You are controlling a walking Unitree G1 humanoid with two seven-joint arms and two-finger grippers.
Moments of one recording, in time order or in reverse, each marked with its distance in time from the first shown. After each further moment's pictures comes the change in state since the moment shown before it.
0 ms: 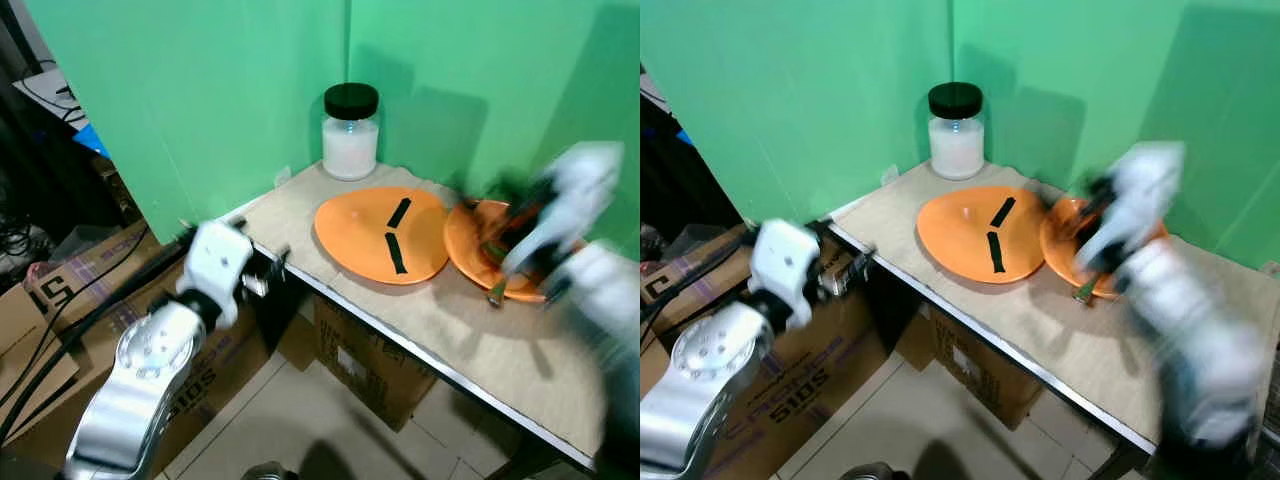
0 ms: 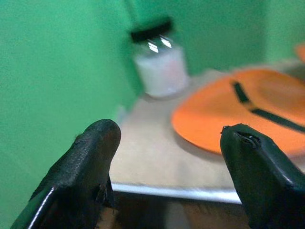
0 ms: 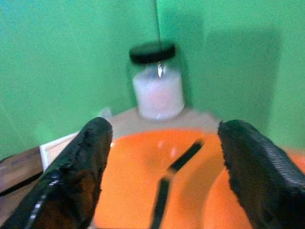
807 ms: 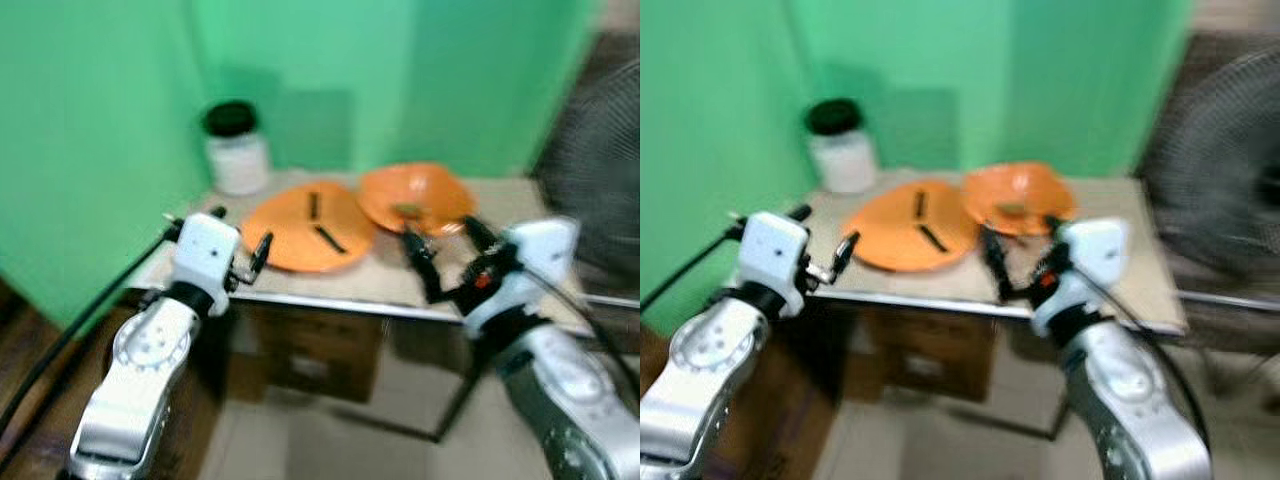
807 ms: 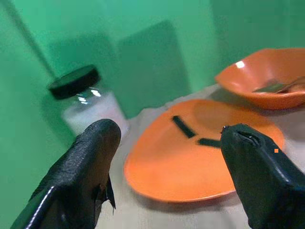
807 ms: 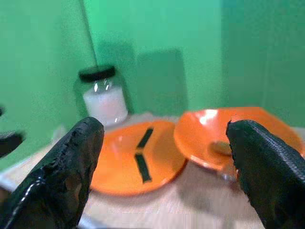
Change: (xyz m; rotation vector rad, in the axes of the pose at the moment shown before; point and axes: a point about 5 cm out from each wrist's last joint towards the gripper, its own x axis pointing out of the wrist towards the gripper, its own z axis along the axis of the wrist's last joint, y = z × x) left arm 0.000 0.007 -0.006 0.016 0.009 0.080; right arm -0.032 0.048 -0.019 -0.026 -0.073 0.089
